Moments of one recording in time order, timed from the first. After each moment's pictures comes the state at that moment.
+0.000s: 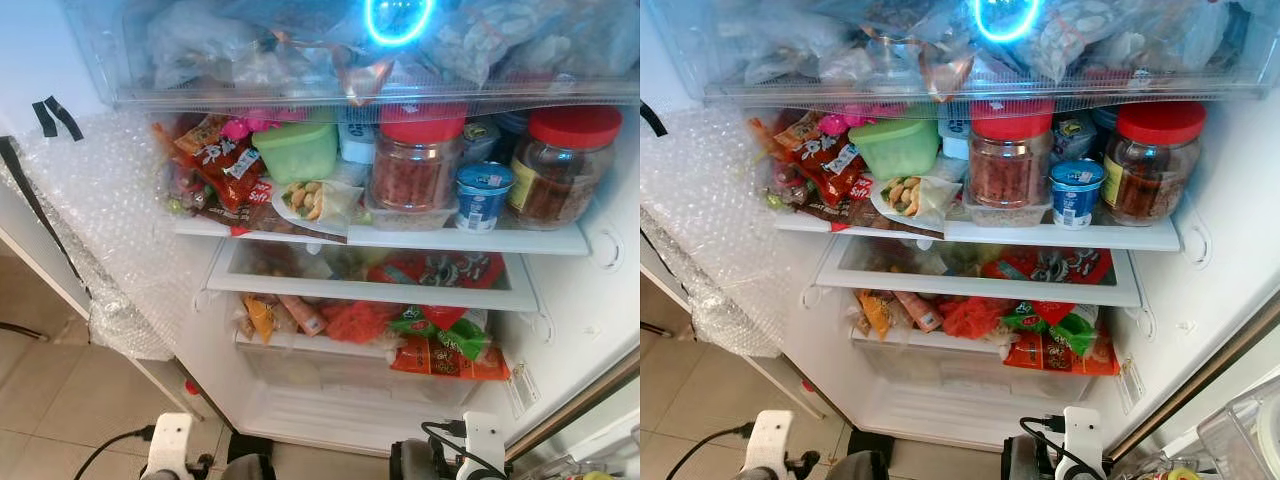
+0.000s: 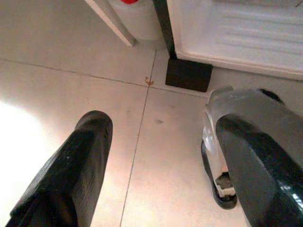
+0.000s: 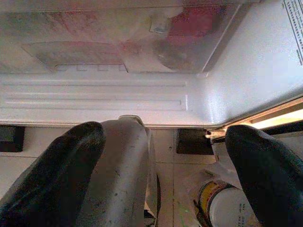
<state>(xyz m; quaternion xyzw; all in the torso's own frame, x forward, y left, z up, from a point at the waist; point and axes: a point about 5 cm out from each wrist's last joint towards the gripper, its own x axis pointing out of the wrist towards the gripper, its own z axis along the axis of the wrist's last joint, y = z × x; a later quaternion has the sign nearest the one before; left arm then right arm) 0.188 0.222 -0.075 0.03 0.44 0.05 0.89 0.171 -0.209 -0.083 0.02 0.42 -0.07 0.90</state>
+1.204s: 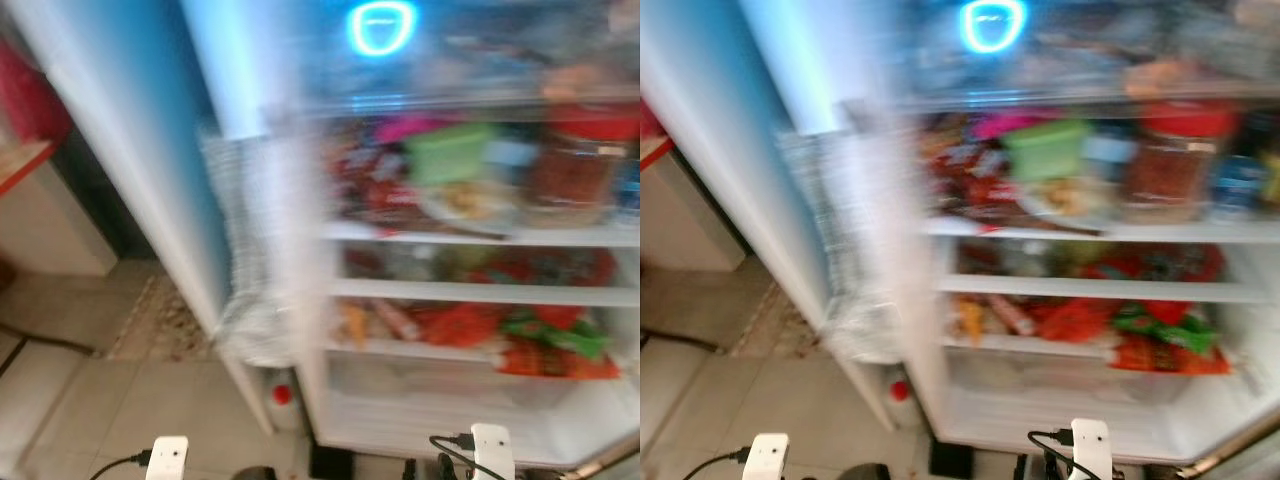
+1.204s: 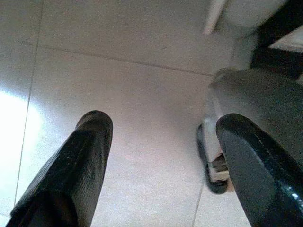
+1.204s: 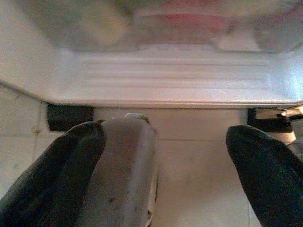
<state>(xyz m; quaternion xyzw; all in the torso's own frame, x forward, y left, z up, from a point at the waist) 0.166 0.225 -0.085 0.02 0.47 0.05 0.88 0.156 -0.216 -0.089 0.01 0.46 -0.07 0.89</state>
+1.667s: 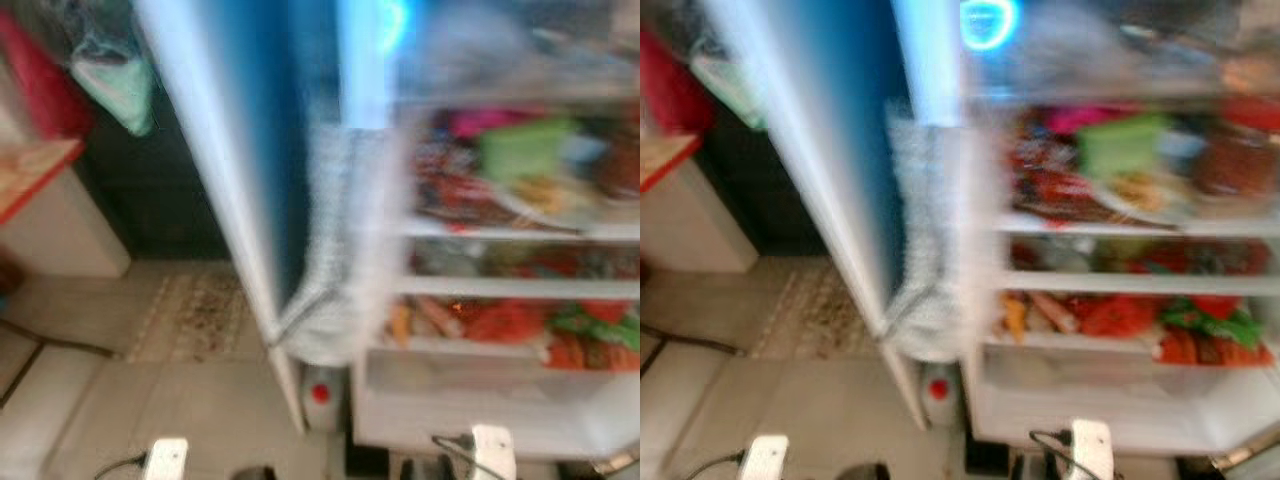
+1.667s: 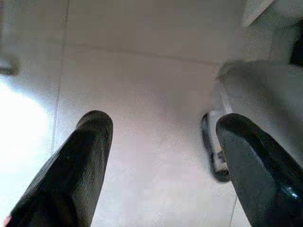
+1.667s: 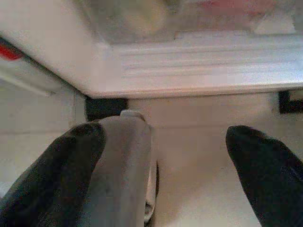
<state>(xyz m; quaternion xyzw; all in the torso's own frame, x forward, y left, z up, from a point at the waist) 0.161 0.231 -0.085 0.03 0.48 0.05 0.88 0.157 -0.212 -0.090 0.03 0.45 -0.07 0.89</state>
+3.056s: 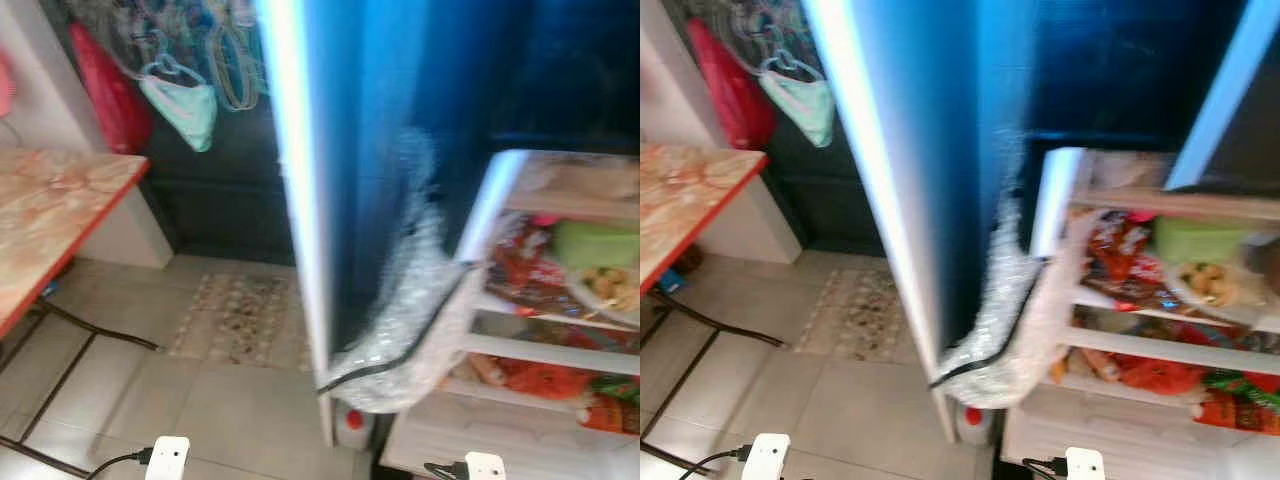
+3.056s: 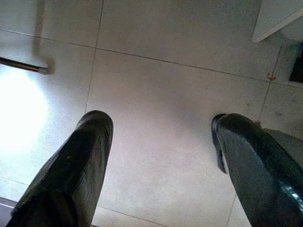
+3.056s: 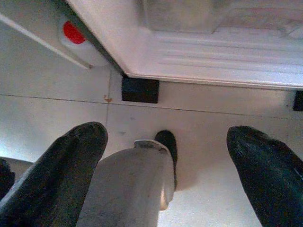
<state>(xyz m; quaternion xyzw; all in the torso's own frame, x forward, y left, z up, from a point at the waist) 0.166 0.225 -0.085 0.05 0.48 0.02 0.88 0.133 -0.208 -0.101 0.03 0.50 -0.07 0.86</state>
